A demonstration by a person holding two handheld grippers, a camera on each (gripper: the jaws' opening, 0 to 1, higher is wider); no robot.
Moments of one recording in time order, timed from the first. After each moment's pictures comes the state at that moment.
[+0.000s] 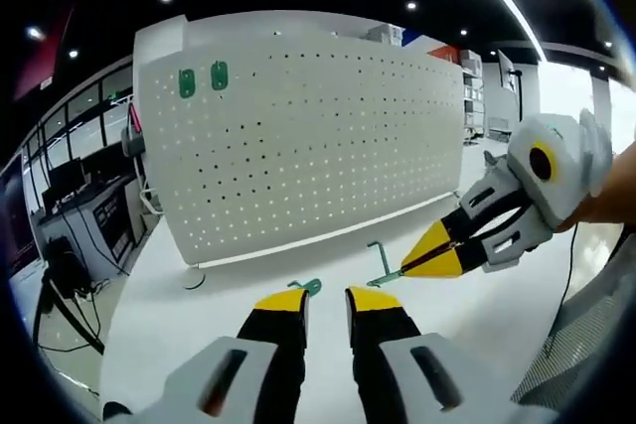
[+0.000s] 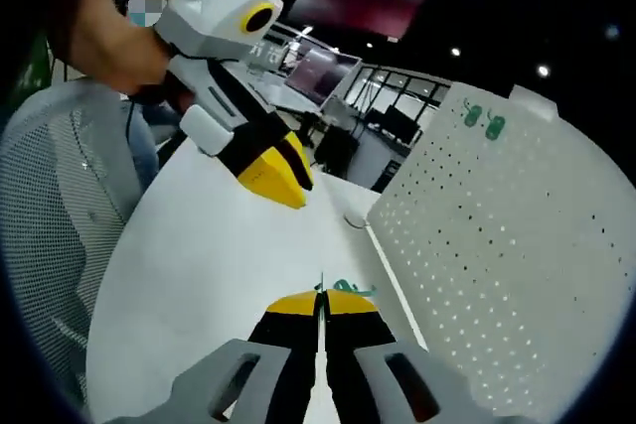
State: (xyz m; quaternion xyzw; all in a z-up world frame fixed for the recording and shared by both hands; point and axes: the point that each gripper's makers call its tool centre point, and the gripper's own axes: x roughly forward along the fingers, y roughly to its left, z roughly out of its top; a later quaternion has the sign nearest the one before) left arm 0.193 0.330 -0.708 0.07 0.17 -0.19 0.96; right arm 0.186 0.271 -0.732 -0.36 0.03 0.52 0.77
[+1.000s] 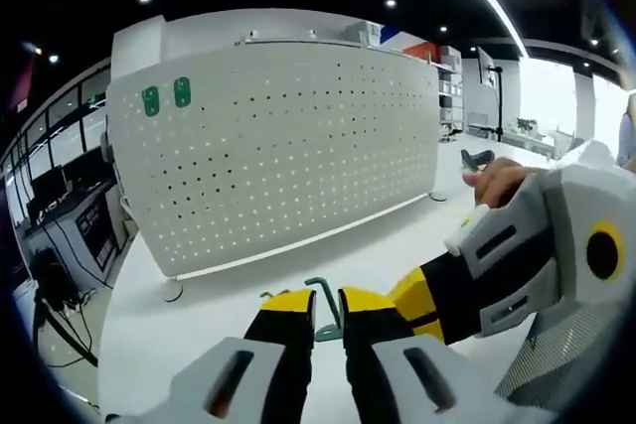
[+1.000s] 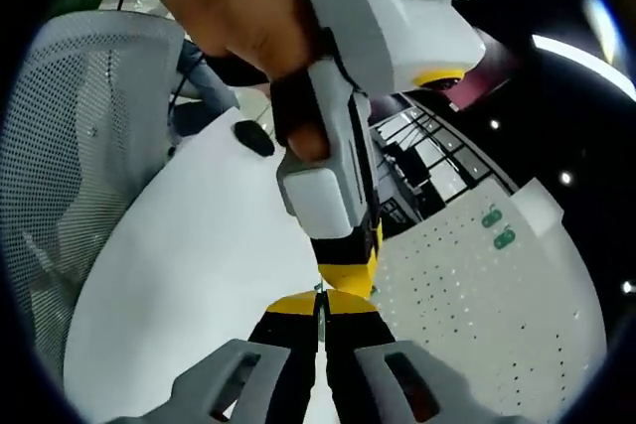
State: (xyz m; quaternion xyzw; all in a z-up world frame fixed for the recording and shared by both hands) left arm 0.186 0.299 -0.697 0.07 0.19 -0.23 0.95; right arm 0.145 0.301 -0.713 -0.49 -0.07 0.51 0.70
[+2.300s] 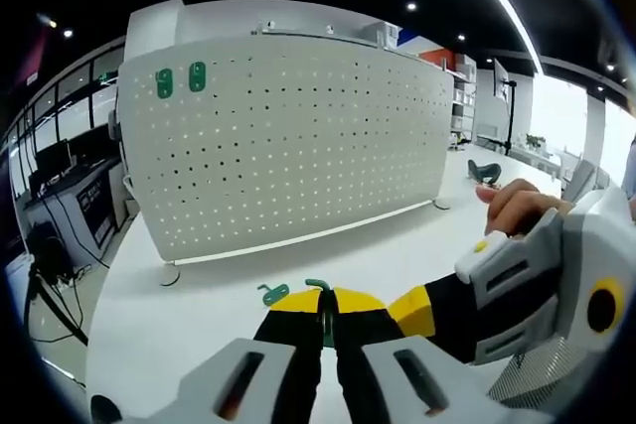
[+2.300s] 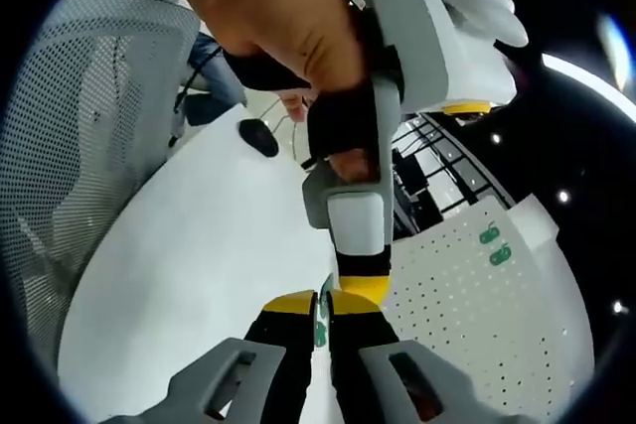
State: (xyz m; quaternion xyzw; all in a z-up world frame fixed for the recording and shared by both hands) left arm 0.186 0.301 -0.695 0.03 0.21 -0.22 0.95; right arm 0.140 0.308 -0.712 -0.51 -0.09 0.50 0.69
